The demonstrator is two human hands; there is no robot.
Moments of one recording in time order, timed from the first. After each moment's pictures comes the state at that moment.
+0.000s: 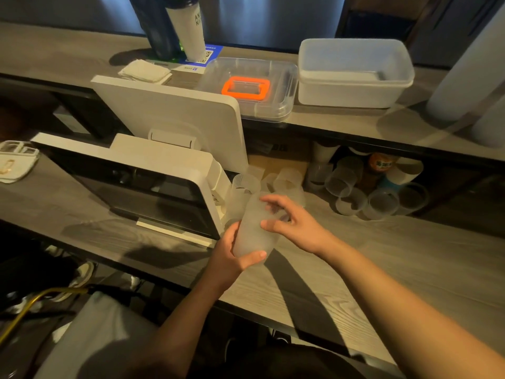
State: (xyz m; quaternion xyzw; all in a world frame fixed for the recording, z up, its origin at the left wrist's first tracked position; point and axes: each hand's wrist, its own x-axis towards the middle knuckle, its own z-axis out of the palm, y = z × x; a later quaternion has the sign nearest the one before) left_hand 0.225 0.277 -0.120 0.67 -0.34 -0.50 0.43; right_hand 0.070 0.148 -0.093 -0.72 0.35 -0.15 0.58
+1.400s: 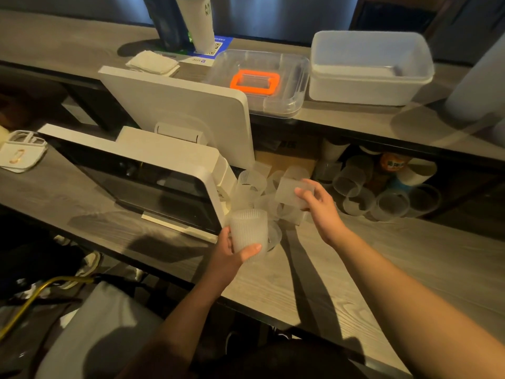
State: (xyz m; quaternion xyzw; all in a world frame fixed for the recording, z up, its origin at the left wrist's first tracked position) left_hand 0.232 0.280 -0.139 0.73 -0.25 -0.50 0.40; right_hand 0.064 0.101 -0.150 -0.53 0.50 -0.29 0.63
